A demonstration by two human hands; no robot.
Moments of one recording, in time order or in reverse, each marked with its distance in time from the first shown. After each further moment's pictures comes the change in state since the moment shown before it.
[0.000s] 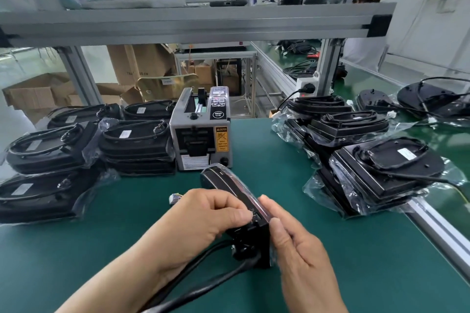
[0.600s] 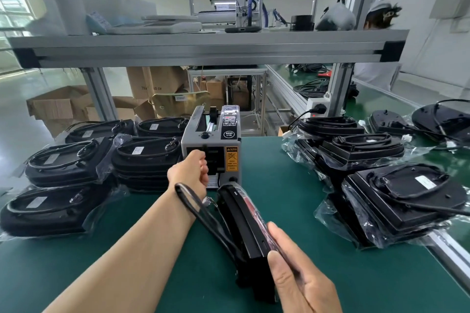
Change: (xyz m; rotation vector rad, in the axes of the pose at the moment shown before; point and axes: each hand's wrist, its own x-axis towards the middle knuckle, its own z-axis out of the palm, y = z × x) left_hand 0.155 -0.018 -0.063 -0.827 0.752 -0.162; right_hand 0.001 -0.003 0.009 -0.068 0.113 -0.048
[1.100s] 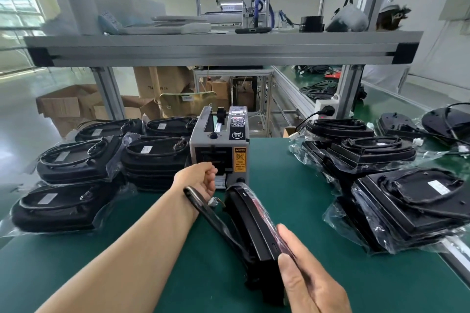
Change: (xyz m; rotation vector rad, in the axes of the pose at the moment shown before) left_hand 0.018 -0.003 -0.020 0.213 -0.057 -0.146; right_hand -0.002 -0.003 0.006 -0.058 0.058 0.035
